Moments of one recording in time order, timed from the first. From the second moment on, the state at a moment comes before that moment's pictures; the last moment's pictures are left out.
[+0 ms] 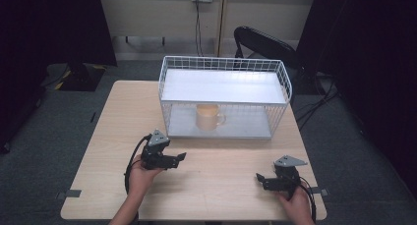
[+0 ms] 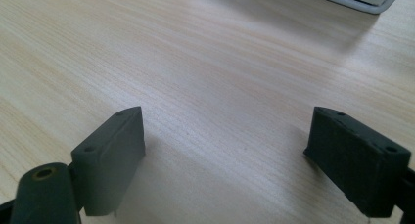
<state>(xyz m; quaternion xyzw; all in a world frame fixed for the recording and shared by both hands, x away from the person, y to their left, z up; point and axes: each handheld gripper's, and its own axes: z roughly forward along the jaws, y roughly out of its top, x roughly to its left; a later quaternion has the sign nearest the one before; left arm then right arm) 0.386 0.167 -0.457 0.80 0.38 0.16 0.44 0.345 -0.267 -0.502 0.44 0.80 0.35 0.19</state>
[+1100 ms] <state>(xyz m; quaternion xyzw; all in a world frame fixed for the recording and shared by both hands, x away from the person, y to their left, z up) 0.372 0.216 -0.464 0.80 0.40 0.16 0.42 0.345 -0.267 -0.502 0.44 0.80 0.35 0.19</state>
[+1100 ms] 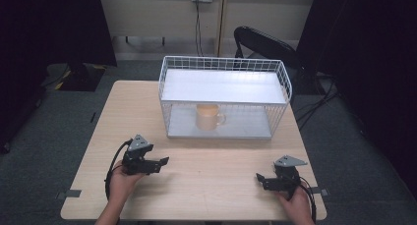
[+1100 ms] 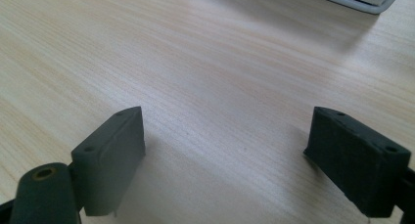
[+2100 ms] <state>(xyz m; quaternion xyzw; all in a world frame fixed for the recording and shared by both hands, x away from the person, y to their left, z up) 0.363 0.243 -0.481 0.80 0.41 0.16 0.40 0.345 -0.267 -0.502 0.44 0.80 0.35 0.19</state>
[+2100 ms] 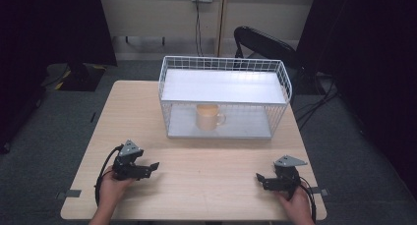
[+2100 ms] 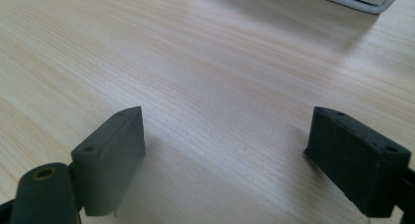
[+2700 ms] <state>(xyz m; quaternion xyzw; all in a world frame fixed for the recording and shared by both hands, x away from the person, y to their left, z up) 0.359 0.249 -0.490 0.82 0.40 0.16 0.38 0.345 -0.267 -0.502 0.44 0.80 0.35 0.19</state>
